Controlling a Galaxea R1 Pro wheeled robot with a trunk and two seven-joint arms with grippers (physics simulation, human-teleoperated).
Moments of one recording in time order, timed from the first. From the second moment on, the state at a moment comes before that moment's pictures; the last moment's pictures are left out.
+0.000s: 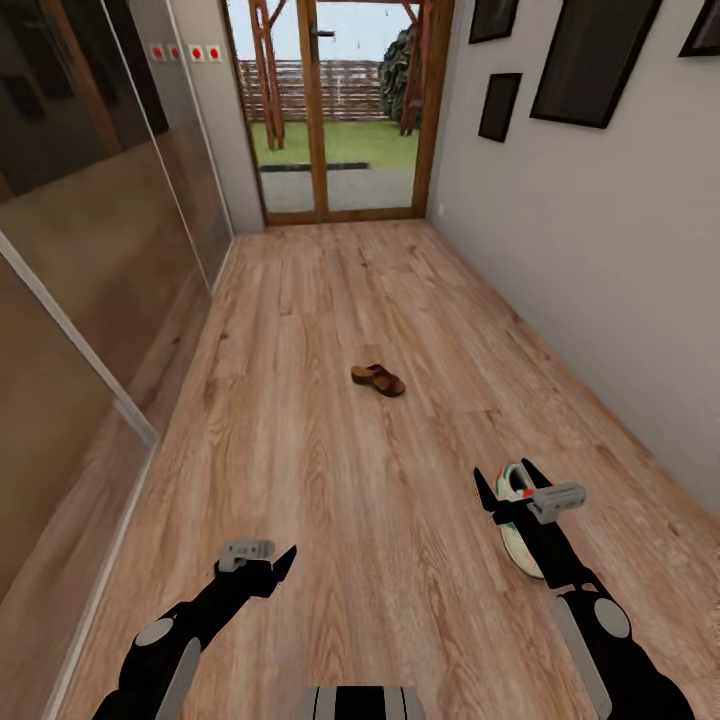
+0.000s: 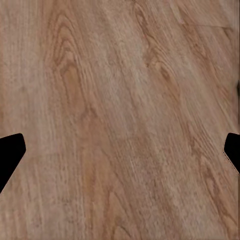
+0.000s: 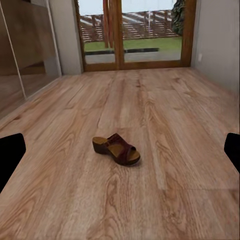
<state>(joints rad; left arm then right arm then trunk) -0.14 -0.01 -0.01 -1.41 0.16 0.34 -0.27 -0.29 -0.10 -0.12 -1.22 -0.18 -0.42 0.40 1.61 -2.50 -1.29</state>
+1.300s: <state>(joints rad) -0.14 -0.01 -0.01 -1.41 0.16 0.34 -0.27 -0.29 -0.09 -0.12 -1.22 -0.18 -0.42 0.40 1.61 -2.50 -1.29</state>
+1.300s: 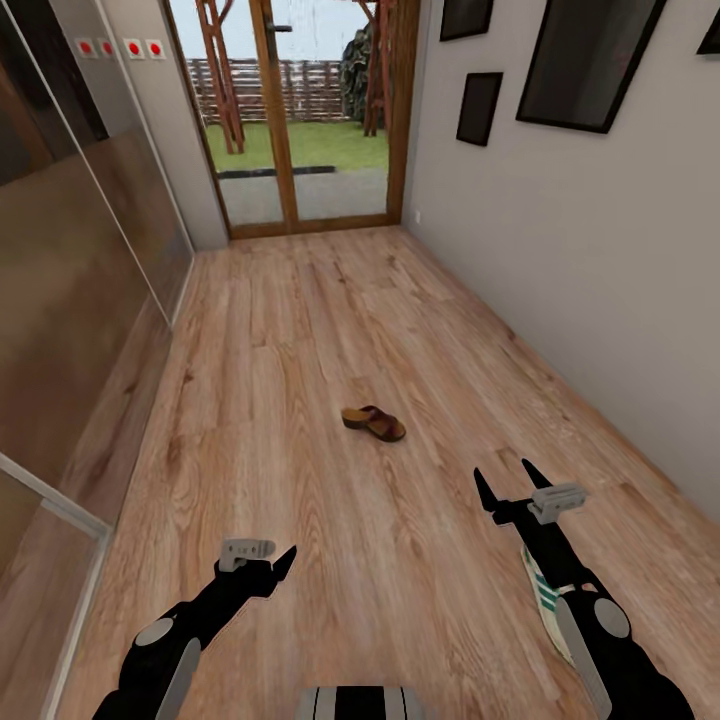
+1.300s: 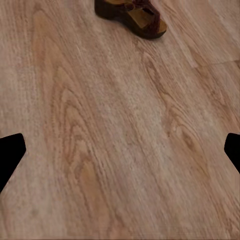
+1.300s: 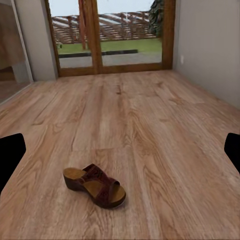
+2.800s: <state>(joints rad) -0.14 -0.01 -0.01 -1.41 0.16 0.34 -0.27 -0.29 -0.09 -0.12 -1.22 -0.18 -0.42 0.40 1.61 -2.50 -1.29</state>
